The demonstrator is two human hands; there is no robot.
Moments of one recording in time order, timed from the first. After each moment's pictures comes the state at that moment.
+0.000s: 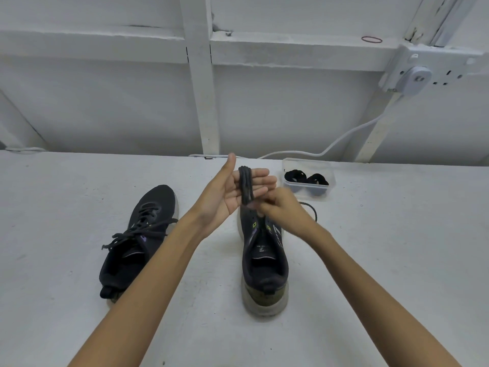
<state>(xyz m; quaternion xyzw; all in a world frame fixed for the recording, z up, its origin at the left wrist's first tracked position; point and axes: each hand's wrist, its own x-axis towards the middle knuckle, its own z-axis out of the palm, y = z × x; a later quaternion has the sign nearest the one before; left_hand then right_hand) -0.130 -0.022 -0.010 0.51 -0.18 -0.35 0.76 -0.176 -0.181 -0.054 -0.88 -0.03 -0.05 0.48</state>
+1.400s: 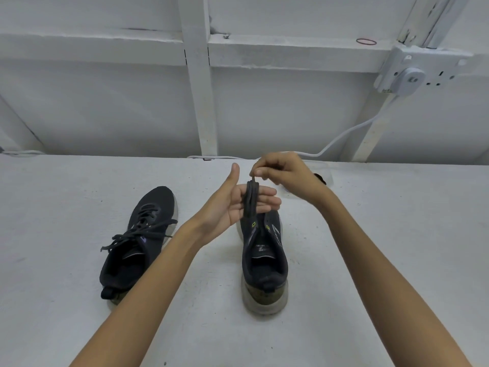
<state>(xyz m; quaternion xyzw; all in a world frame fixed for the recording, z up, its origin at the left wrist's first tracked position) -0.137 -0.020 -0.022 0.56 -0.21 -0.40 0.70 -0.150 -0.206 -0.008 -0.85 -0.11 -0.07 0.51</state>
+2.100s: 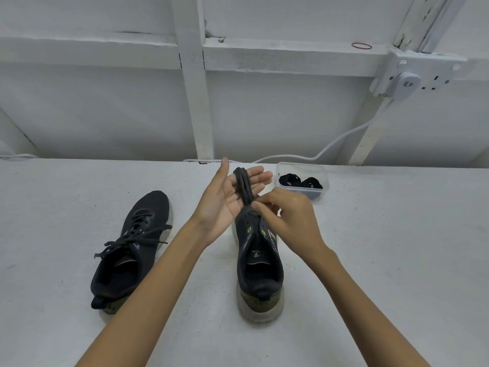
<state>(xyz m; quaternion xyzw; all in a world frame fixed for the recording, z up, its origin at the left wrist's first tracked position) -0.133 -0.033 -0.013 0.44 -0.15 -0.35 0.81 -0.204 -0.178 -0.049 -0.90 -0.04 -0.29 0.32</state>
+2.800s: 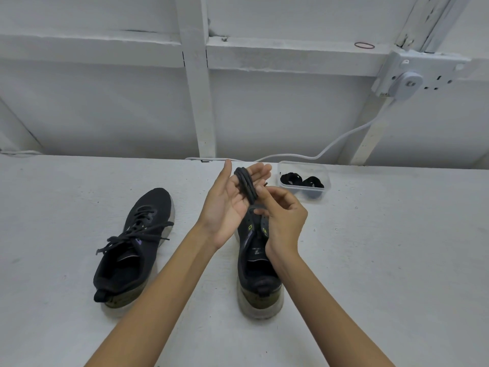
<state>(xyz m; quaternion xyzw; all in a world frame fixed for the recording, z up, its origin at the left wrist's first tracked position) -0.146 -0.038 -0.015 0.39 -0.12 -0.33 0.85 -0.196 -0.127 -0.047 -0.49 0.24 -0.32 0.77</state>
